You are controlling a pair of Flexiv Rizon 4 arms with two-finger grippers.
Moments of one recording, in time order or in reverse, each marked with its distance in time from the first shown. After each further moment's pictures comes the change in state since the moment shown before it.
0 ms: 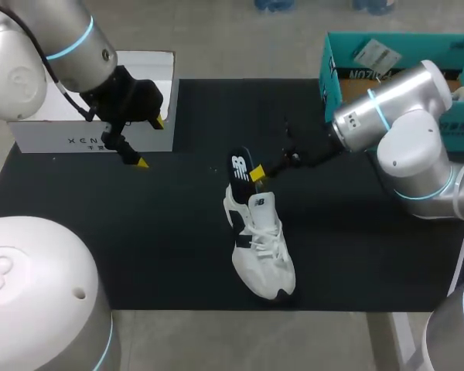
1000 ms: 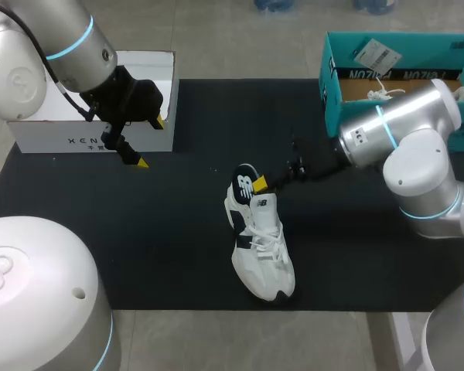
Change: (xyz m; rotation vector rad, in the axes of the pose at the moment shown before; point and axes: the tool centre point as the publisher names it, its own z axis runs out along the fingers) left arm 0.000 0.000 0.000 0.000 0.000 0.000; right arm 0.000 -0.022 0.000 -0.034 -0.005 0.038
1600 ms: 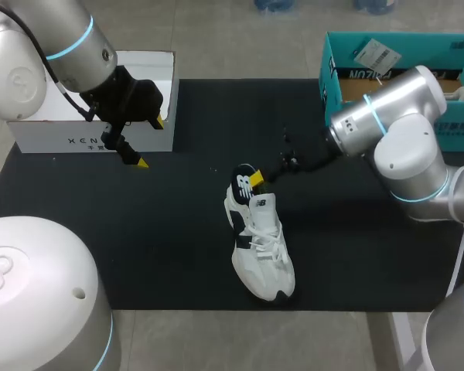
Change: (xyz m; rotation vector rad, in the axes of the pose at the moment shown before) left arm 0.000 0.000 0.000 0.000 0.000 0.000; right arm -0.008 0.015 0.010 0.052 0.022 -0.004
